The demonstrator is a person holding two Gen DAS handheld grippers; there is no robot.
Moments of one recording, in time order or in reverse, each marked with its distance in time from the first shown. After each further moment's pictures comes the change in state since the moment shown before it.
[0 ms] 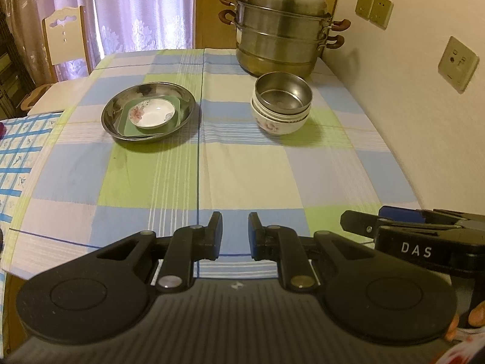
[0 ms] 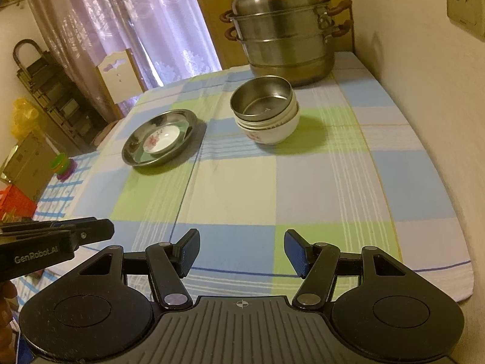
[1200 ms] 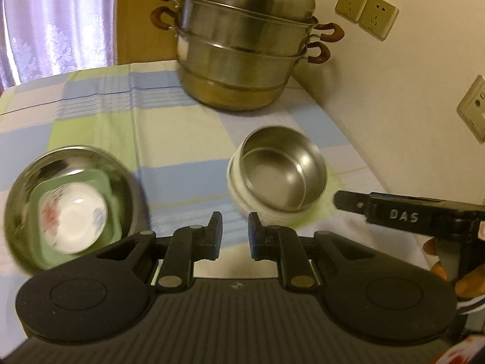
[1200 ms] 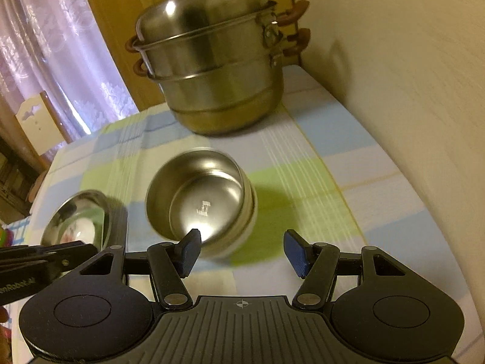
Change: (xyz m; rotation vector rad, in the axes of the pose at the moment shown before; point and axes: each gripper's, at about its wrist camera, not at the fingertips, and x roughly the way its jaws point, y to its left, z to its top) left arm 0.180 0.034 0.167 0.135 0.044 -0.316; right arm 0.131 -0.038 0.149 0.182 -0.059 -0.239
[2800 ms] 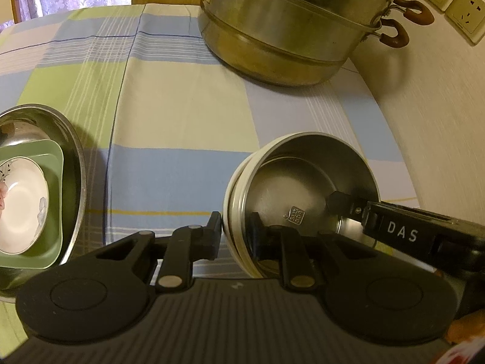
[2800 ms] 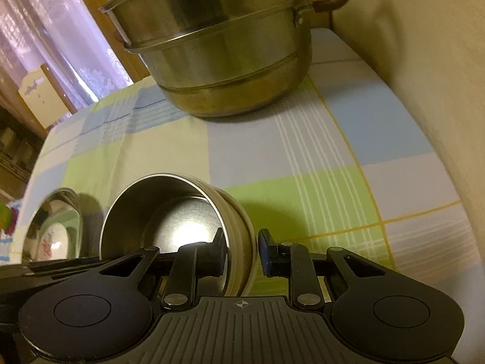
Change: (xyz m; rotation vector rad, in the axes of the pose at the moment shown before) left arm 0.128 0.000 0.037 -0.203 0.160 0.113; right arm 0.110 -0.021 0.049 -0.055 0.163 0.065
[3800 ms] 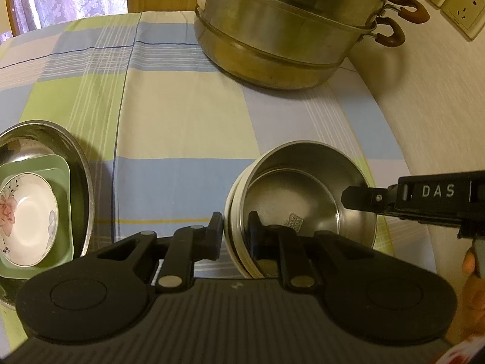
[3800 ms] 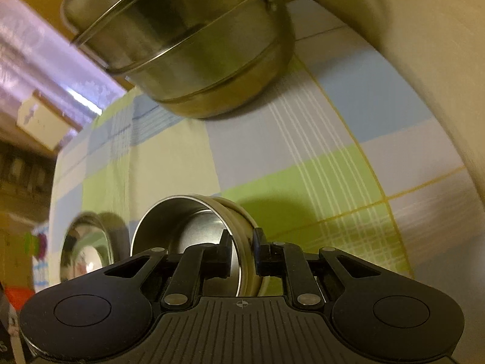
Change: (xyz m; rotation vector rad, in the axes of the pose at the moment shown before) left arm -0.009 -0.006 0.010 0.040 0.011 0.016; right arm -0.011 -0.017 0.034 0.176 0.129 0.084
